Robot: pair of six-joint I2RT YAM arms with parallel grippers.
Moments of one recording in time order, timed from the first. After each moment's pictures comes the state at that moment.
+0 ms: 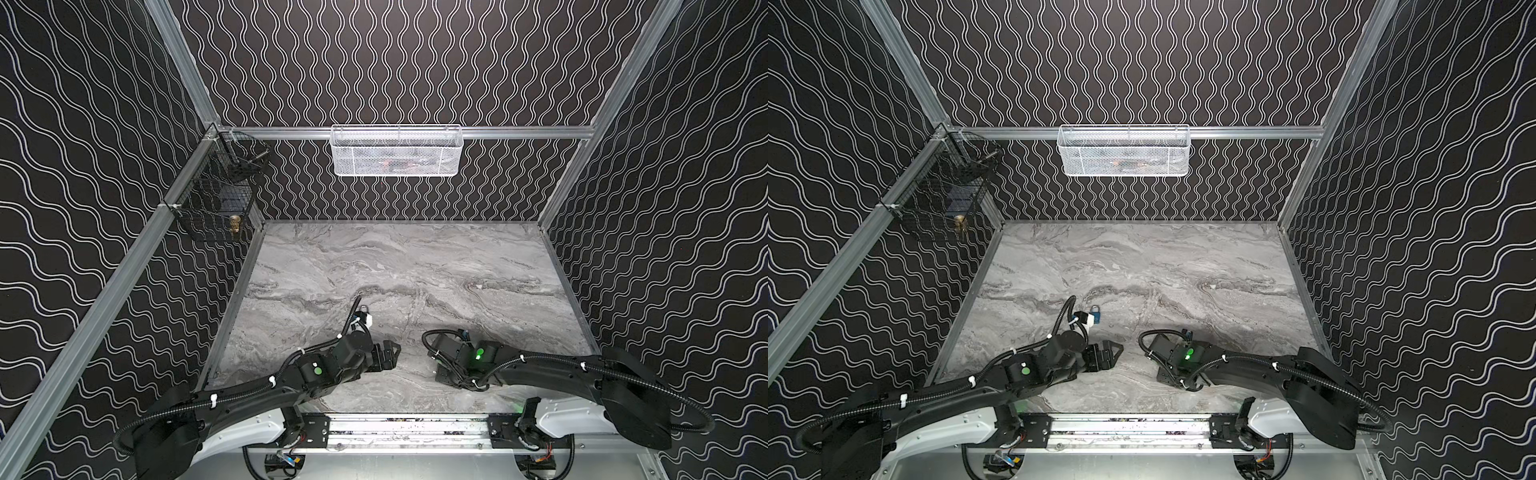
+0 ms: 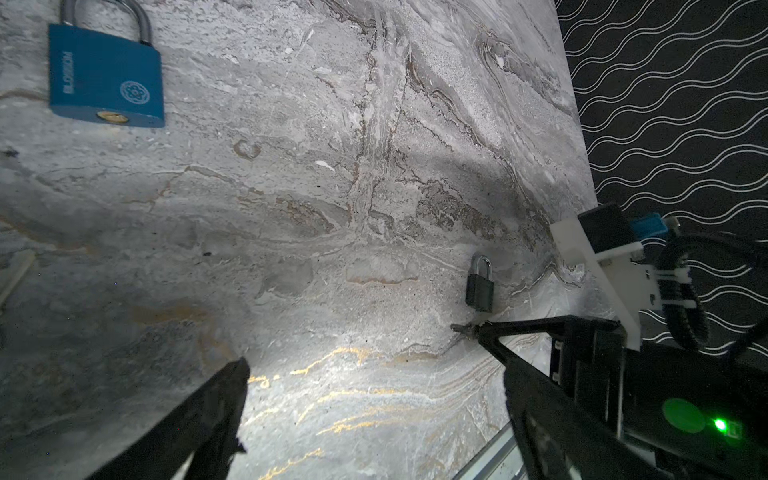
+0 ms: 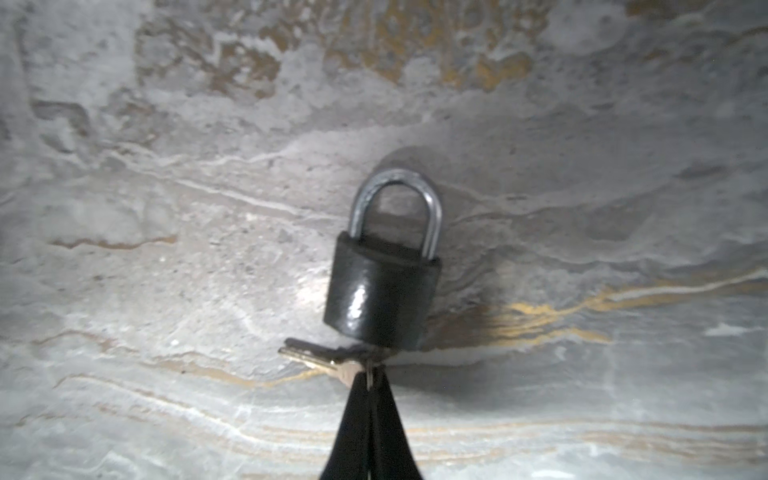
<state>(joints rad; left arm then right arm) -1.01 0.98 0.42 -0.11 -0.14 -0.97 1.06 1.32 0.62 -0.61 0.11 1.28</state>
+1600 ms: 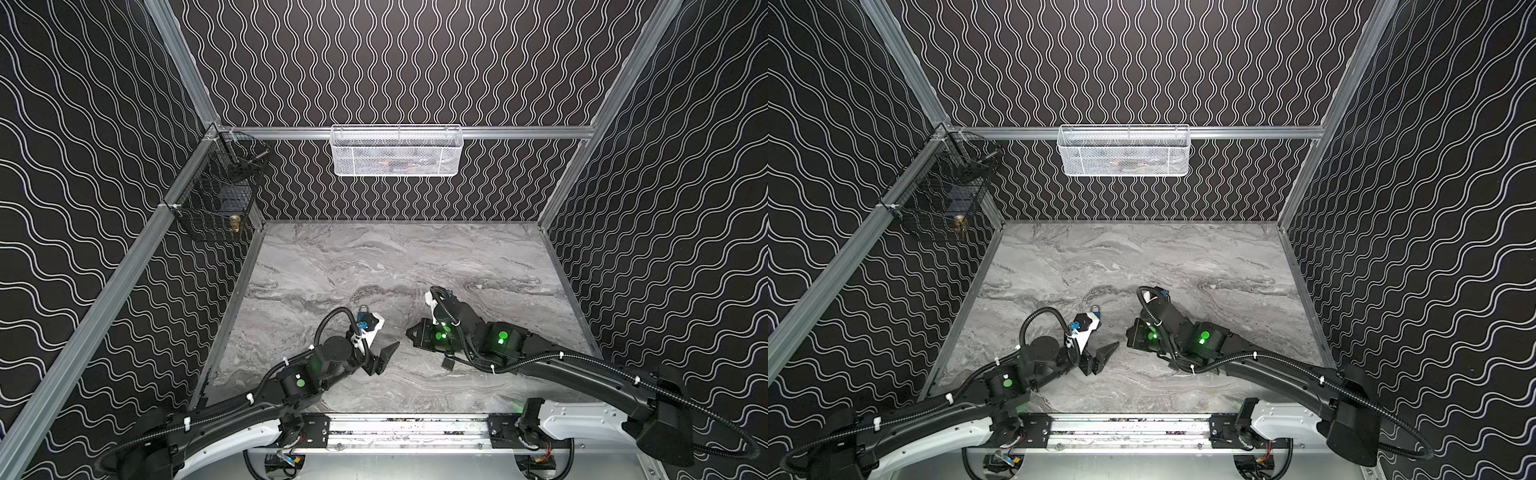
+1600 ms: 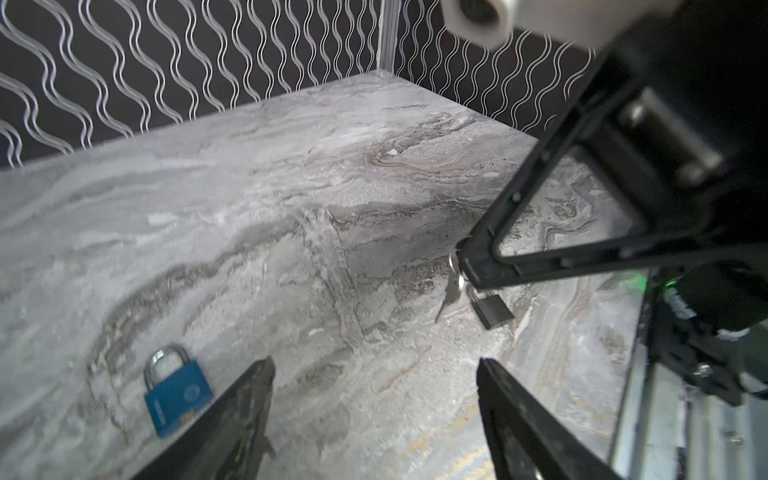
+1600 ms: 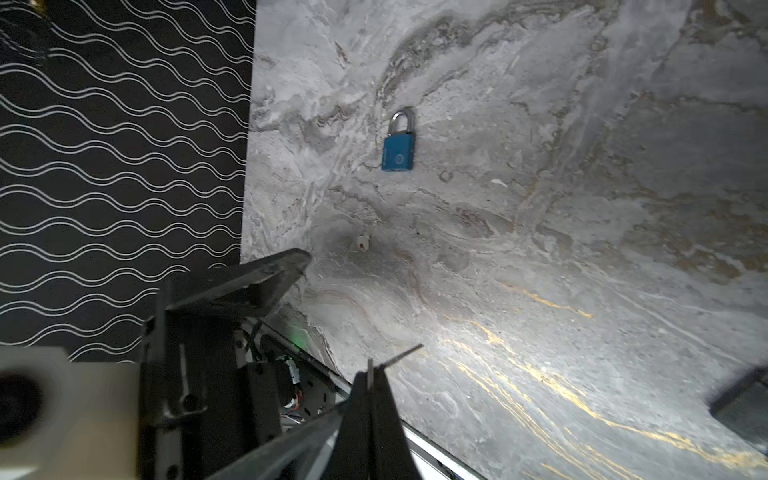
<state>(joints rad) -1.01 0.80 0.31 0.20 -0.17 -0.09 1.03 1.19 0.91 -0.40 -0.01 1.06</state>
